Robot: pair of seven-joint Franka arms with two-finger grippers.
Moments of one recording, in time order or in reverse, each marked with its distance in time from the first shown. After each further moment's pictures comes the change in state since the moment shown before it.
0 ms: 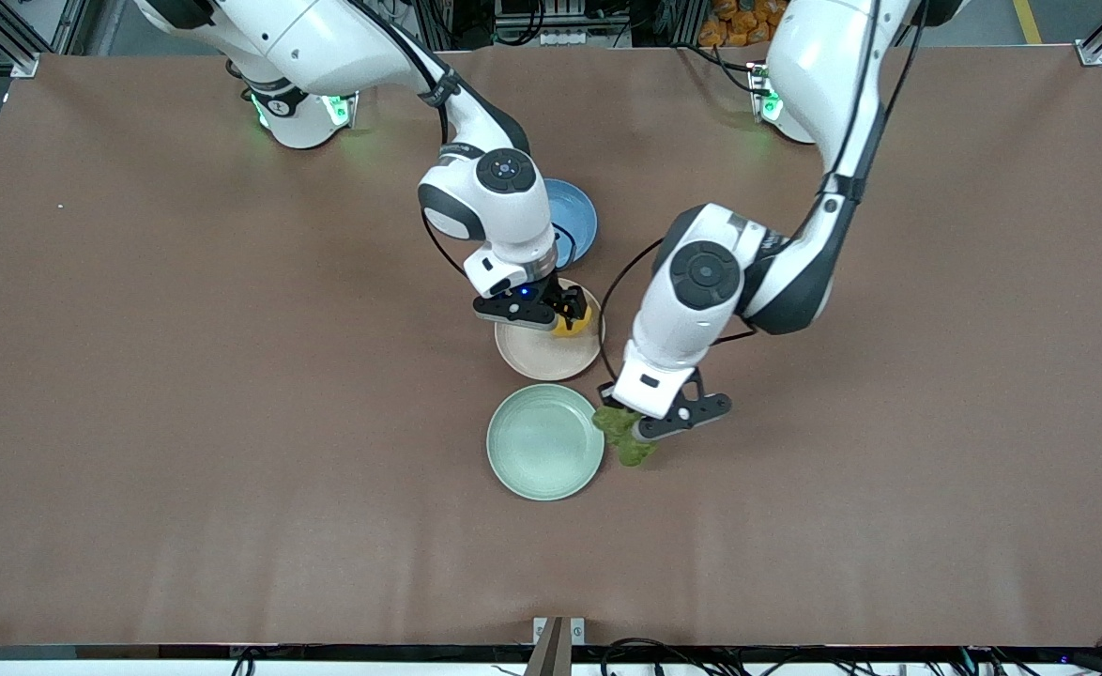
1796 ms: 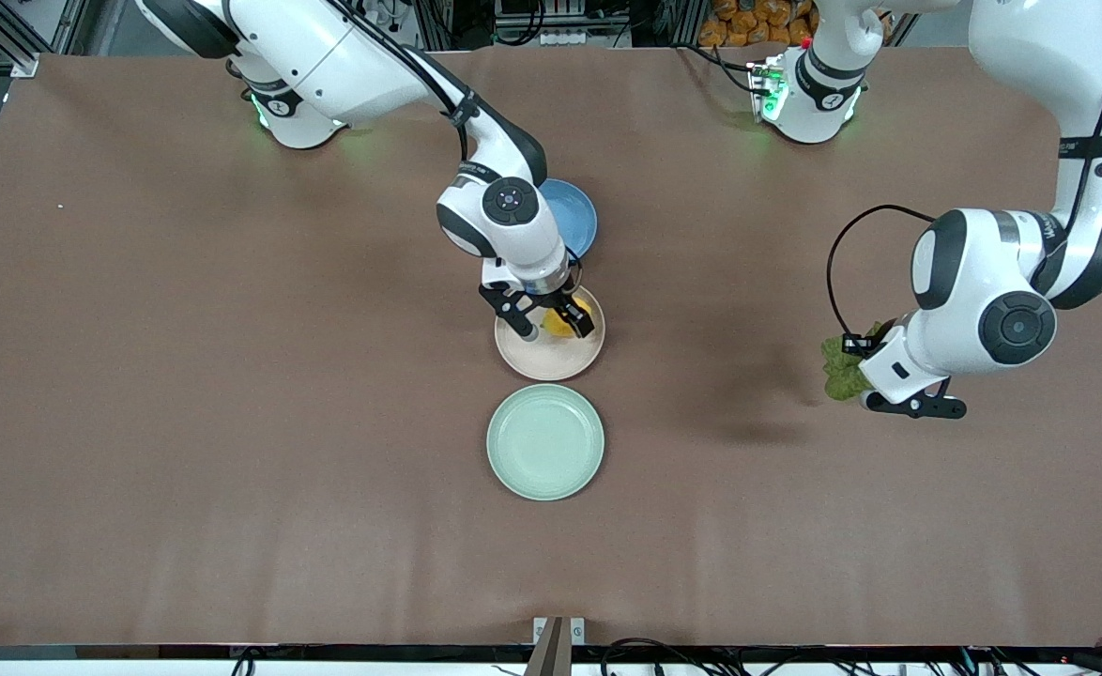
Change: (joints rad) left arm 0.427 -0.266 0.003 -0.412 0.111 -0.257 0.821; right arm 0.023 0.096 0.003 0.038 0.171 0.070 0.459
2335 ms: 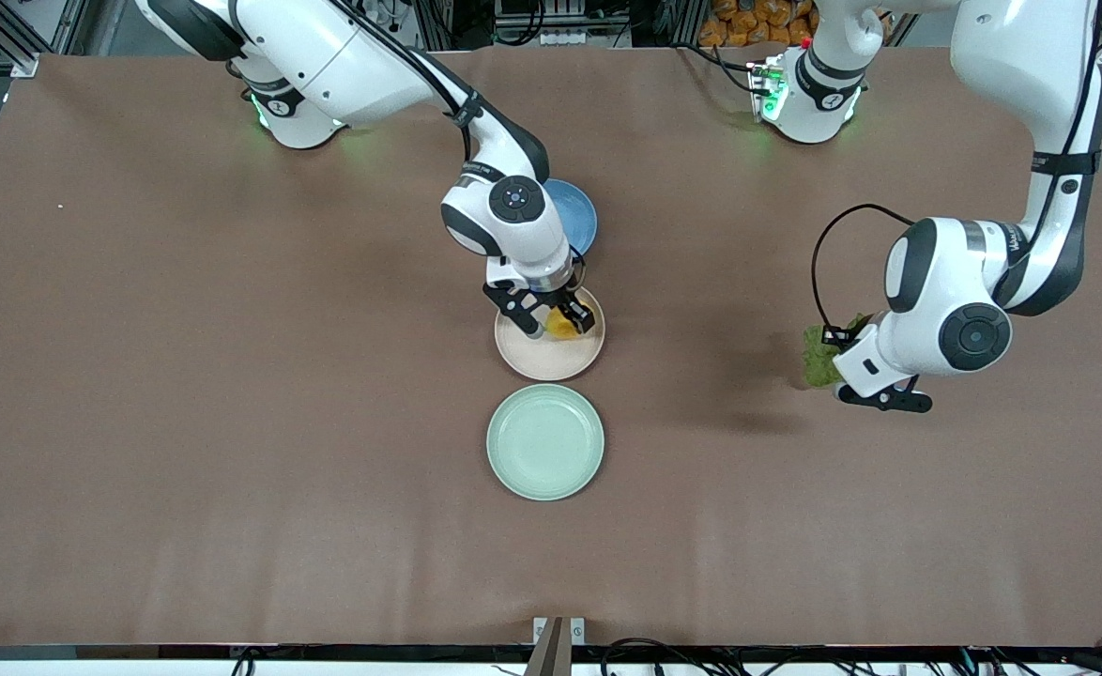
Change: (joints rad) left arm -0.011 0.021 -0.019 -0.047 0.000 0.000 0.006; right arm 0.010 0.011 -0.001 0.003 -0.026 0.002 0.000
